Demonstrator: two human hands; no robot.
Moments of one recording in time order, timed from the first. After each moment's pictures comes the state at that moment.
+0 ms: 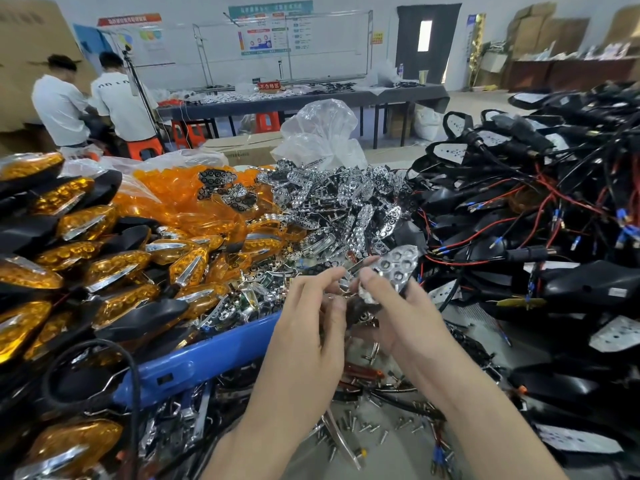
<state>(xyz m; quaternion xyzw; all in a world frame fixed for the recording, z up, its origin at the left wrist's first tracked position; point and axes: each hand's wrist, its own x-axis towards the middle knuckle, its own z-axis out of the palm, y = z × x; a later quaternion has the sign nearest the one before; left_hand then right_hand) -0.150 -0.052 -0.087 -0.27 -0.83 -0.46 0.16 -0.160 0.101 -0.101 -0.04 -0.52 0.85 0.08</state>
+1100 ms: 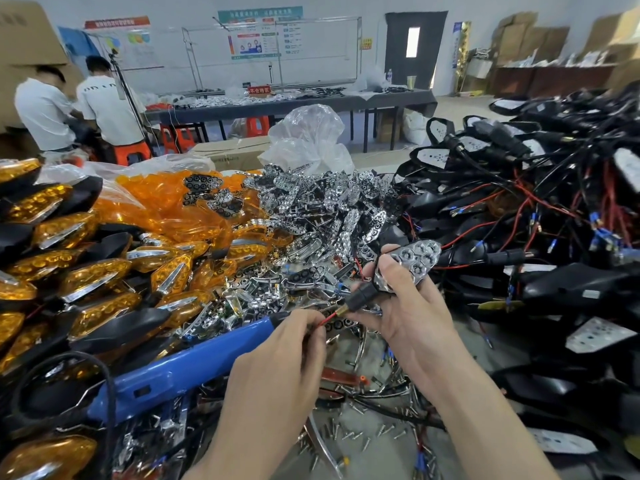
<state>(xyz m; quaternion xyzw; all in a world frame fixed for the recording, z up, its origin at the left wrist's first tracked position) -0.144 -0.063 -0.102 -0.25 -0.91 -0.29 0.16 -0.149 0.109 -0.081 -0.02 -0.46 0.88 0.14</state>
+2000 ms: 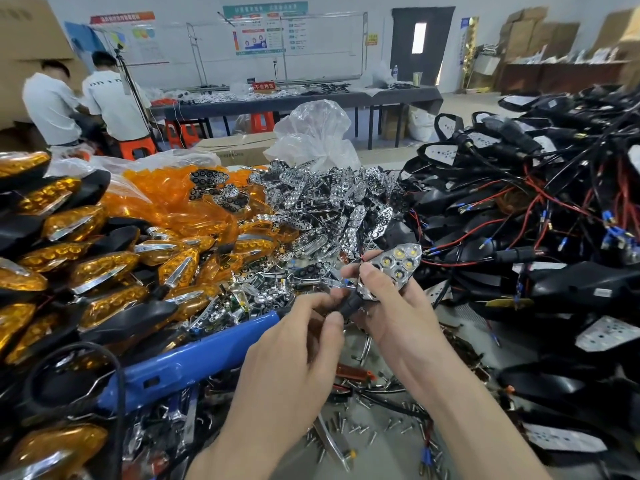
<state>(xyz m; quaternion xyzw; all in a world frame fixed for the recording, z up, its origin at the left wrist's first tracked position) -0.143 -0.061 -0.093 -0.24 -0.87 -0.41 0.12 -0.151 0.093 -0.092 0.02 -0.49 0.87 0.12</state>
